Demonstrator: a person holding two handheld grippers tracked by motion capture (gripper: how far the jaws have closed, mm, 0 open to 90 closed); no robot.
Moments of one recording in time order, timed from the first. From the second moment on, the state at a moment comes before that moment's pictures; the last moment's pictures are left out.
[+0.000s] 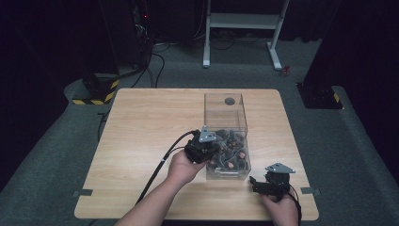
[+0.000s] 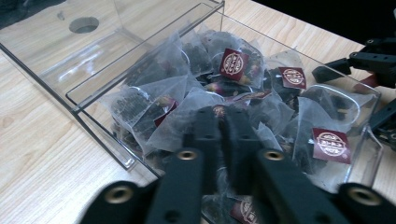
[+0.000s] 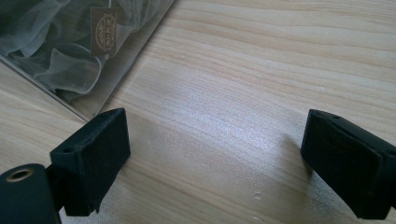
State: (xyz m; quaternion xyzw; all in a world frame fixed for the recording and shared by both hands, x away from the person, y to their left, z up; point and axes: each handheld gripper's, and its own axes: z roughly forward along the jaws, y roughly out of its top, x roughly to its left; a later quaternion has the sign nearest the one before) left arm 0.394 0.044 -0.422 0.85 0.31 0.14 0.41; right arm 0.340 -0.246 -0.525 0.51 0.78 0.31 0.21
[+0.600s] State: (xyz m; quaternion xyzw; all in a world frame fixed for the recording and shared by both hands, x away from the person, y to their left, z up) left arm 0.385 0.054 -0.414 0.83 0.31 0.14 0.45; right arm 0.340 -0.246 -0.525 0.51 0.78 0.31 0.21
